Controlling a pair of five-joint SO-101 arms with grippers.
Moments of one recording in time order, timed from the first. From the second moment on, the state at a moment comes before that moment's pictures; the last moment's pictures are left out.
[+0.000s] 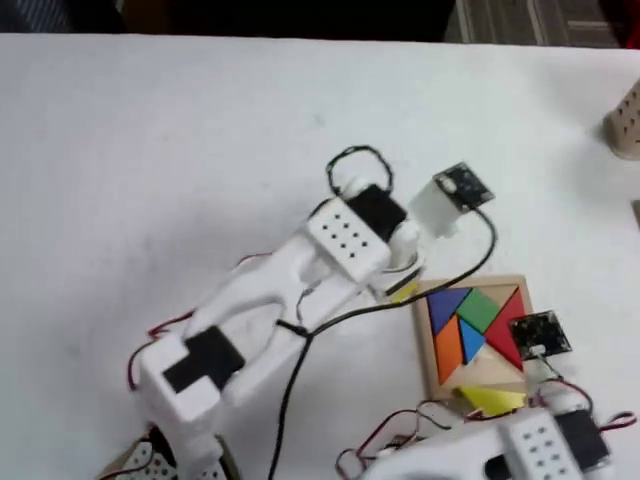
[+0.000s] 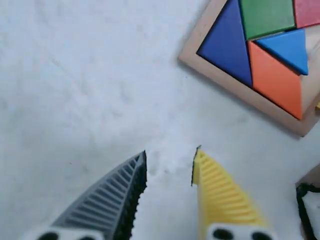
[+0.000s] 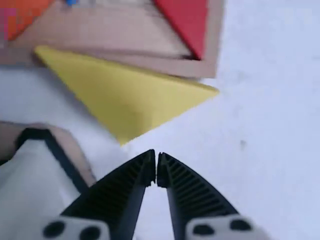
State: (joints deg) left arm 41.0 17.1 -14.0 87.1 -3.3; right arm 67.5 -67.6 76.3 82.0 85.1
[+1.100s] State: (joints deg) left arm 37.8 -8.3 34.7 50.9 -3.3; right arm 67.3 -39.5 74.4 66.1 81.5
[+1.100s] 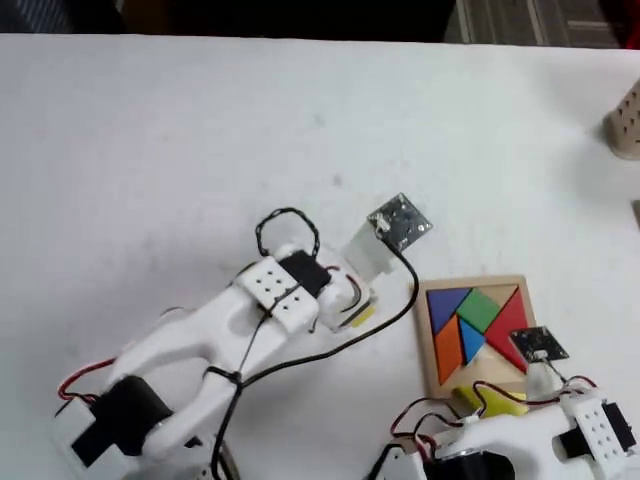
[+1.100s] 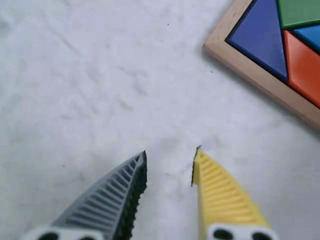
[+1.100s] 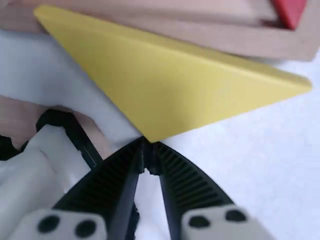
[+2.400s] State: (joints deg) left arm 37.8 -8.3 34.7 50.9 -3.6; right arm 46.5 -39.2 62.2 57.9 50.4
